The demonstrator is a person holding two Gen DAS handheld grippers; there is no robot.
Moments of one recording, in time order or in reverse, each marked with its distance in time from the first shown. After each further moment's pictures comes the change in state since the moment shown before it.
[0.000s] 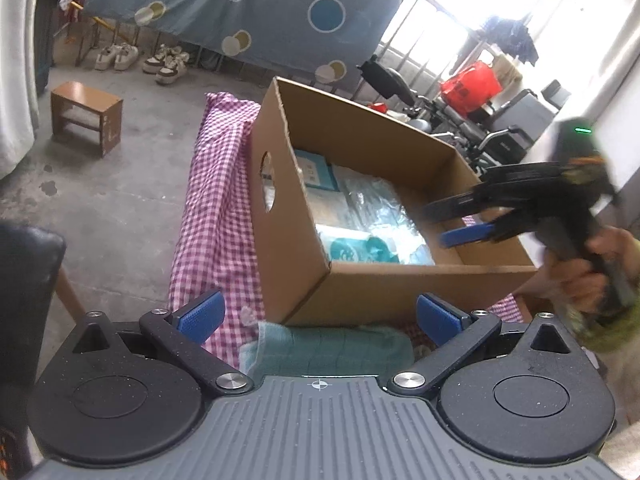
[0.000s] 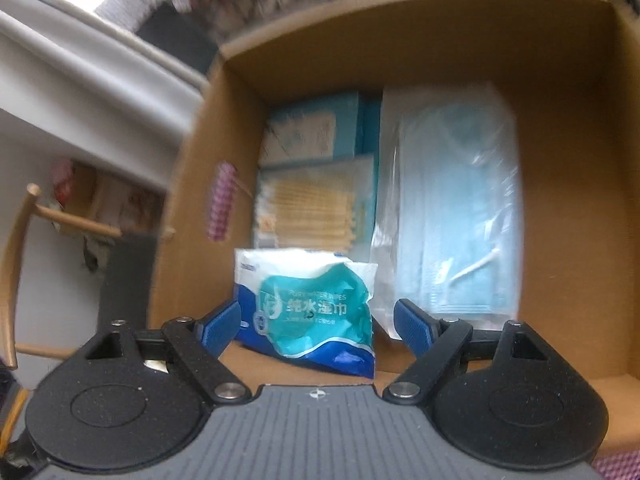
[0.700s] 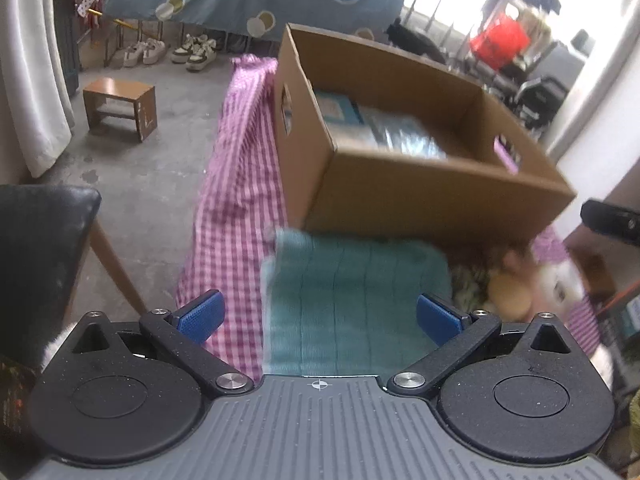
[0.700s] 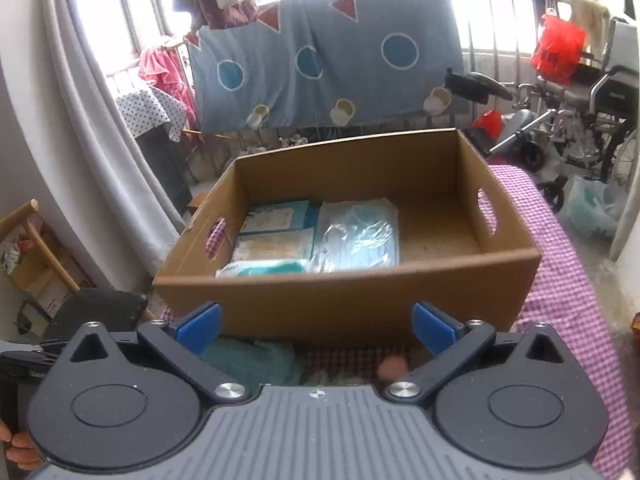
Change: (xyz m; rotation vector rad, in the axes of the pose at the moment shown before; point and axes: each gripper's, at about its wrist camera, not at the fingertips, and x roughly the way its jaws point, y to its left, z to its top) left arm 0.007 -0.026 -0.059 0.092 0.078 0.170; right arm -0.063 0.032 -0.176 -0.138 -0.520 -0.199
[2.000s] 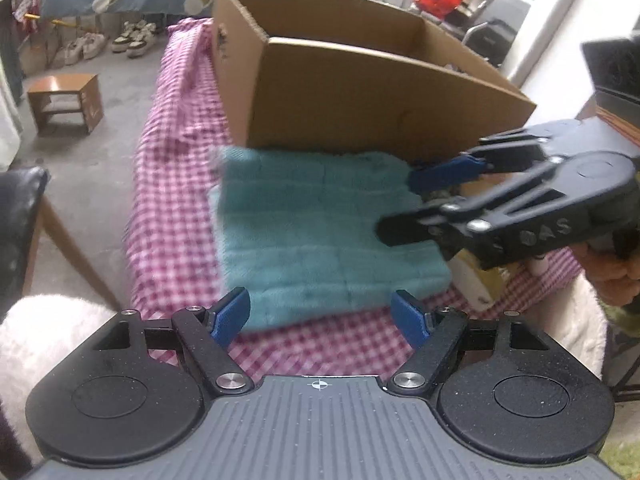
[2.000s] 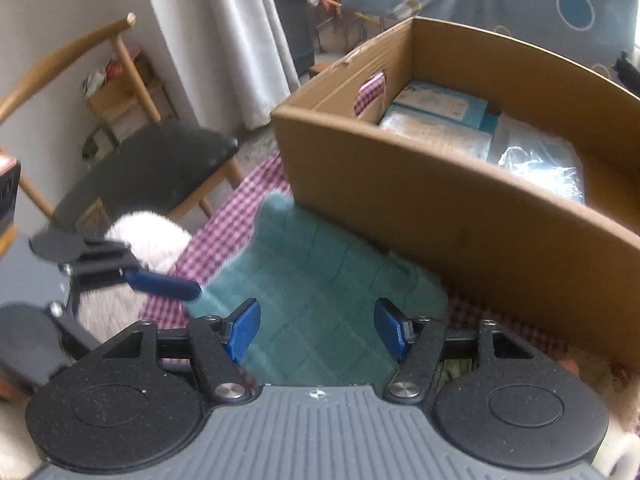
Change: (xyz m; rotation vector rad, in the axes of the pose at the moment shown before) left arm 0.006 -0.001 -0.043 0.129 0.083 -0.109; right arm 0.088 0.083 -0.040 -0.397 0.365 0.216
